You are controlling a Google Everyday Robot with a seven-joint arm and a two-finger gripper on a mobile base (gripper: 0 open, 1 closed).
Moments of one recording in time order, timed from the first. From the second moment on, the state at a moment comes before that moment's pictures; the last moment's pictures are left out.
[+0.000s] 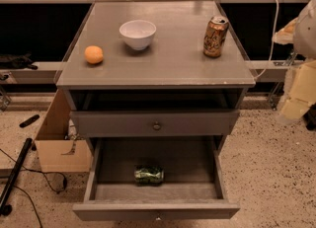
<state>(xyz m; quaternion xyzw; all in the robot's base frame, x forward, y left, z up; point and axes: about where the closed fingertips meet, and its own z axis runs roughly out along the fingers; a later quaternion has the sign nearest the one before) 0.438 -0.217 0.976 -0.60 0.78 -0.03 0.16</state>
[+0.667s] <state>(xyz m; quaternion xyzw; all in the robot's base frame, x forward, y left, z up) 0.438 -0.216 0.960 -0.58 0.80 0.00 0.17</state>
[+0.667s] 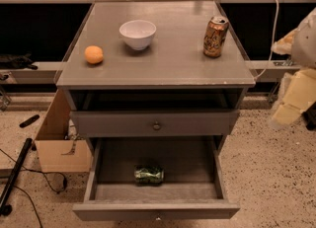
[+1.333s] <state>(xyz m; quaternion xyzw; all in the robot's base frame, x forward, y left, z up) 0.437 -0.197 0.868 -0.51 0.81 0.14 0.24</state>
